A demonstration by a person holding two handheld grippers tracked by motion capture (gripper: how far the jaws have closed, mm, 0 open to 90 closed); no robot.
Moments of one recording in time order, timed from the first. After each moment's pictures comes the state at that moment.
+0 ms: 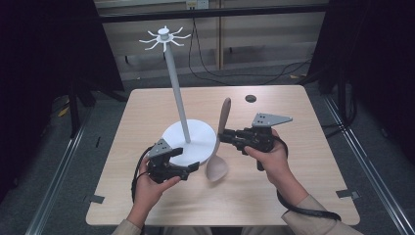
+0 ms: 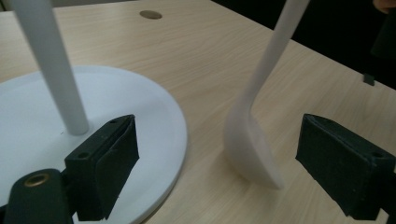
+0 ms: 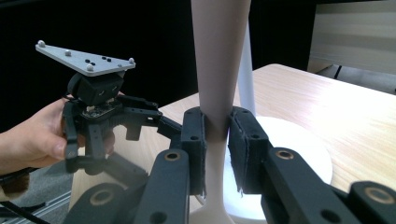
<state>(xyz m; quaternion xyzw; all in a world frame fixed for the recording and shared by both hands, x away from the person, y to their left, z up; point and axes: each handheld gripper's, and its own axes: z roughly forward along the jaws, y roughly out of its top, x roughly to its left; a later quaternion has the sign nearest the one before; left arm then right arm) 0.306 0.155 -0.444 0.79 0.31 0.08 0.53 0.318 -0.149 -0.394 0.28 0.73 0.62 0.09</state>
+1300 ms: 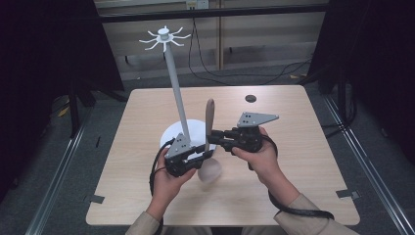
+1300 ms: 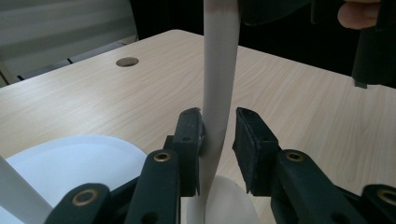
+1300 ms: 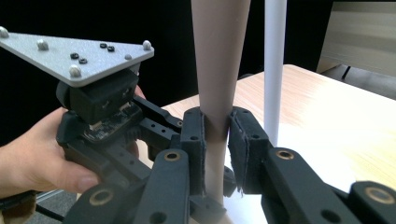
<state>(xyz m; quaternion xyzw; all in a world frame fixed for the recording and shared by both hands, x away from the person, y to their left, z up) 0.306 0.113 -0.429 0.79 0.23 0.13 0.55 0.314 -0.118 -0.381 0.26 0.75 0.60 0.09</state>
